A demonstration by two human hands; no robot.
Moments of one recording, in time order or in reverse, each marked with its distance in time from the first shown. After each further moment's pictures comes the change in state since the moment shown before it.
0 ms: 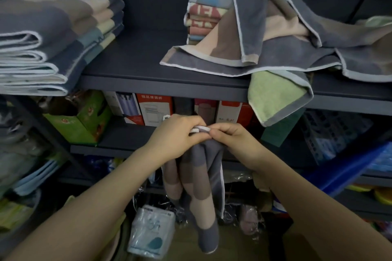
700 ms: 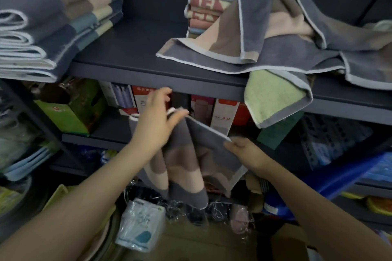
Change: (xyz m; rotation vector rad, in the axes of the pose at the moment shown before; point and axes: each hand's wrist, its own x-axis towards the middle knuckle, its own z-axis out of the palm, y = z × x) left_hand 0.006 -0.023 0.016 -0.105 0.445 -0.283; right_hand -0.013 0.037 -0.047 -0.437 0.103 0.370
